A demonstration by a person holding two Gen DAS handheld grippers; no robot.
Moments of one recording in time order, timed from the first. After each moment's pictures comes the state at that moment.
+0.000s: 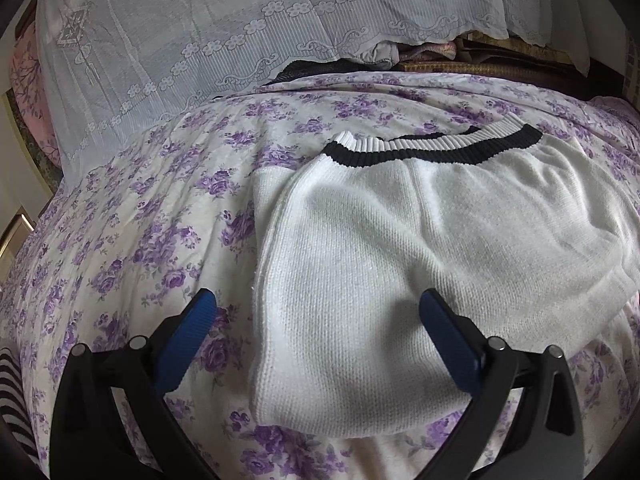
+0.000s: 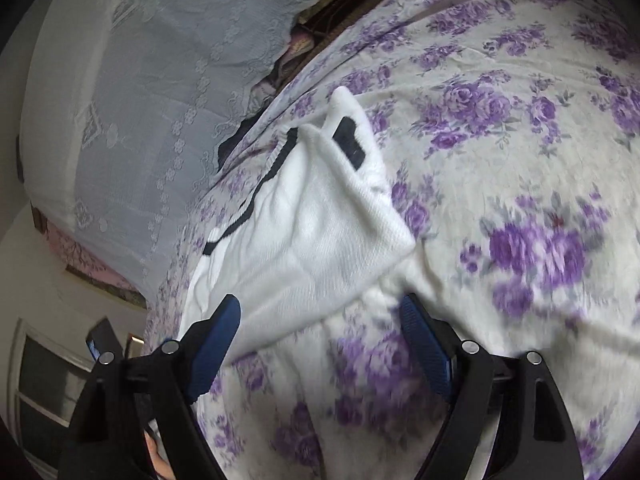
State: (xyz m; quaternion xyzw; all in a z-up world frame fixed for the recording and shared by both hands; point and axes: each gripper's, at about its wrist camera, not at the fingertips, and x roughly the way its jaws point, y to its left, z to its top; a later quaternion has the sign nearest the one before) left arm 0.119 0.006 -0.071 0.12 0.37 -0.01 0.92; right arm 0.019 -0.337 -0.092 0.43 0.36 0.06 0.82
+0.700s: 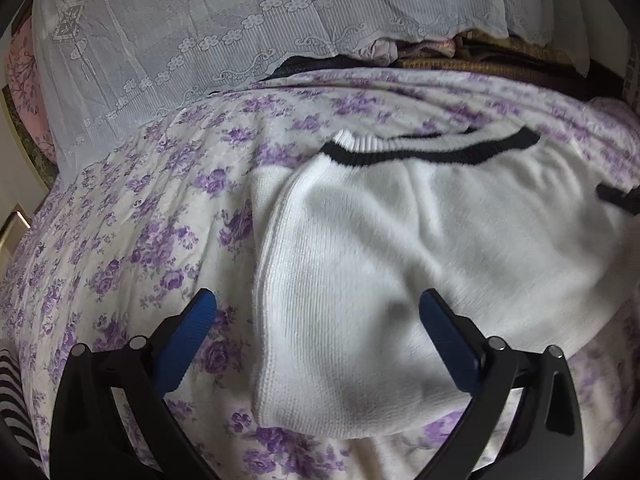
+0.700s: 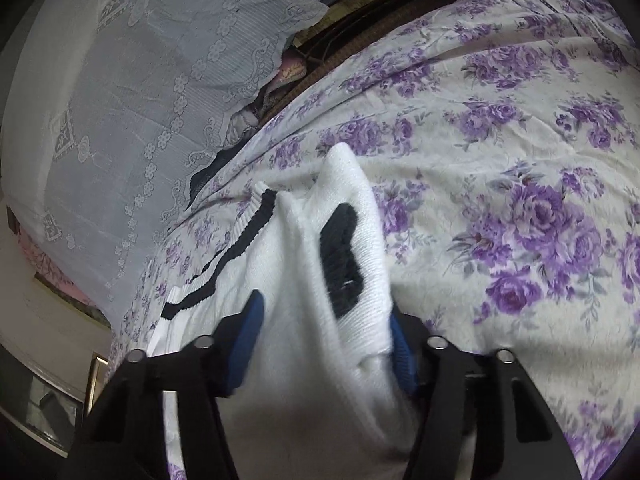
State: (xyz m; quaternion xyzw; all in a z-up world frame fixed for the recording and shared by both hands) left arm 0.123 0.007 -0.062 0.10 0.38 -0.03 0.92; right arm 0.101 -0.347 -0.097 0.39 0.33 0.01 0.86
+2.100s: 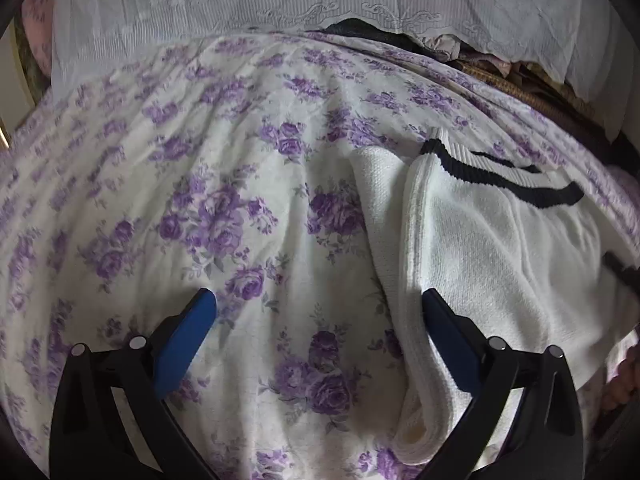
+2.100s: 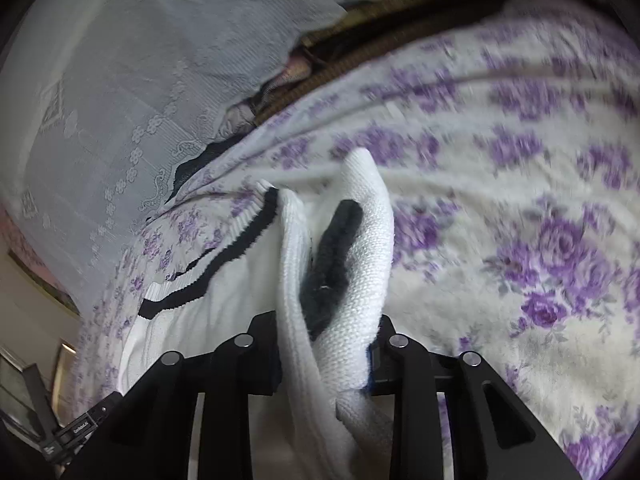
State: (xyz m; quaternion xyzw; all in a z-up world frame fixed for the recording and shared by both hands) left arm 0.171 0.105 -0.068 0.00 0.45 -0.02 0.89; right arm 0.118 -0.306 -0.074 0.30 0.34 -0.03 0.89
